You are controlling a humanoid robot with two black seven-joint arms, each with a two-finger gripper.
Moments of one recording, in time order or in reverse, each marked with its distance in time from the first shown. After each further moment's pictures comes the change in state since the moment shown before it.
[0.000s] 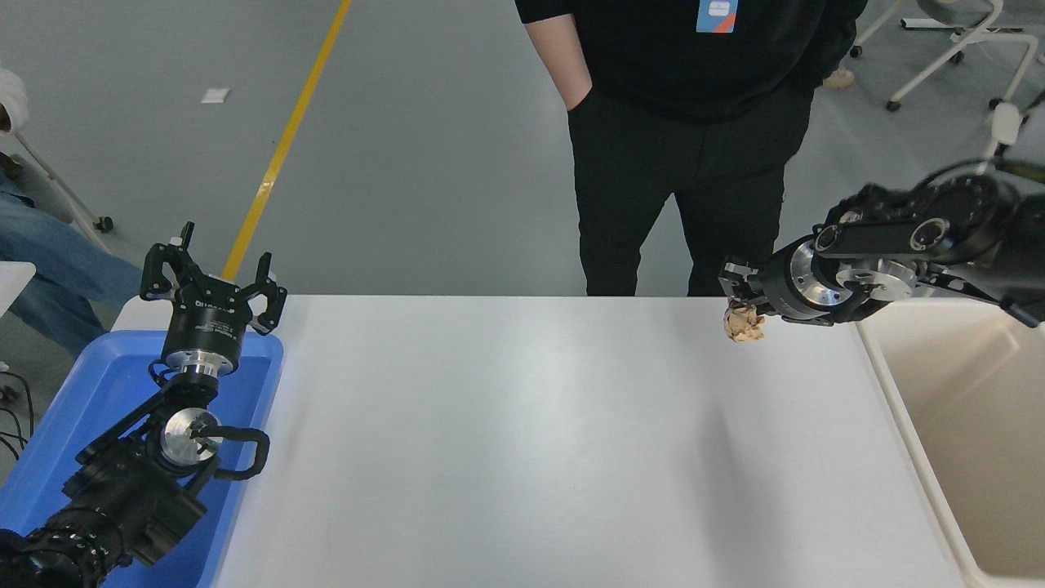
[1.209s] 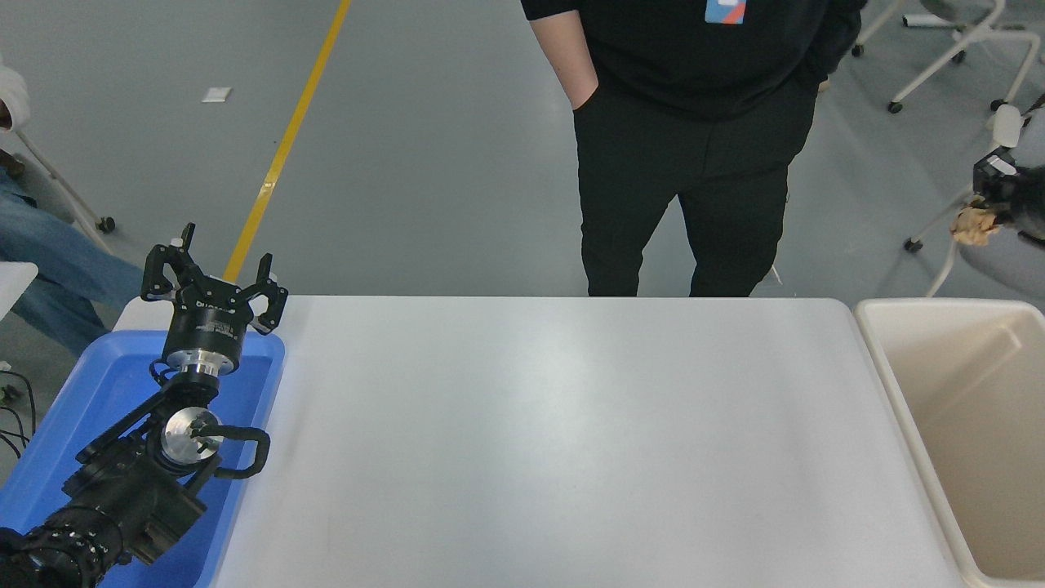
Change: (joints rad) left arm 0.000 0.000 0.000 0.000 0.000 0.000 0.000; right arm -0.586 -0.214 0.178 -0.703 0.125 -0.142 -0.003
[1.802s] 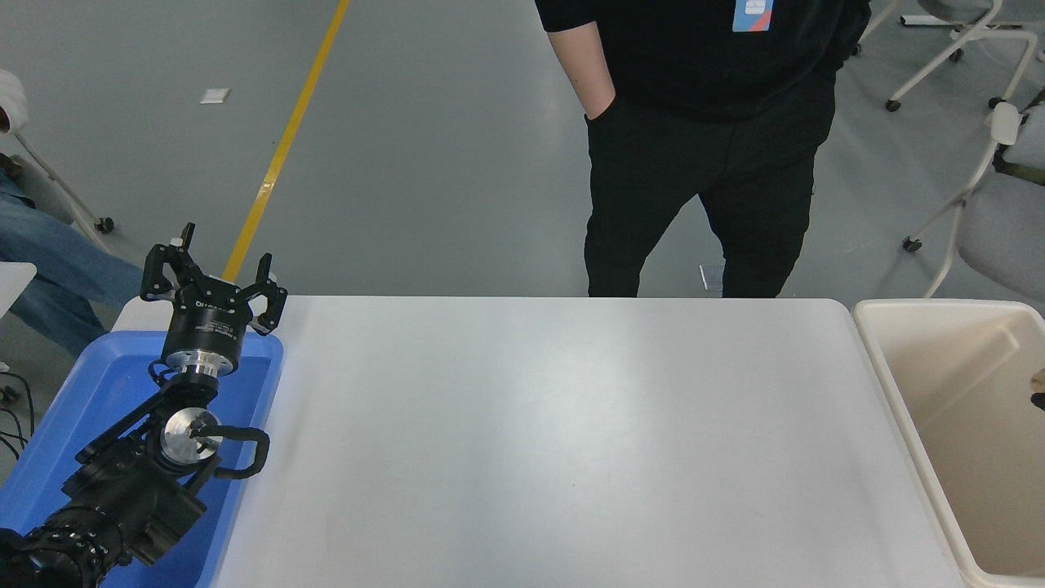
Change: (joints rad) left arm 0.000 0.000 0.000 0.000 0.000 0.000 0.000; right arm -0.484 0.119 0.318 -0.228 0.052 -0.222 0.003
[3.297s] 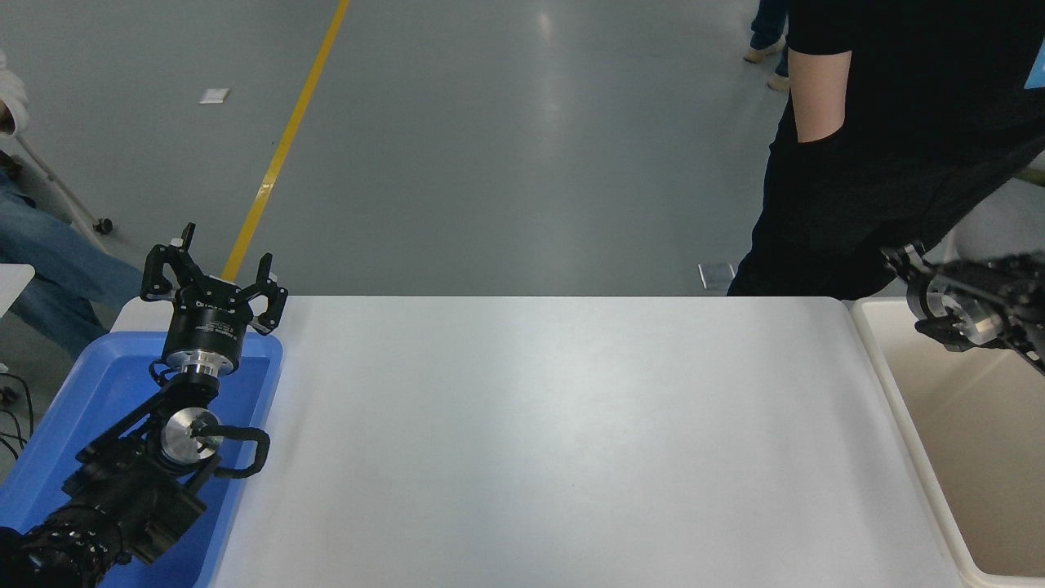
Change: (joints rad) left arm 0.000 0.000 0.000 0.000 0.000 0.000 0.000; right arm 0.542 0.083 -0.236 0.424 -0.165 0.190 -0.009
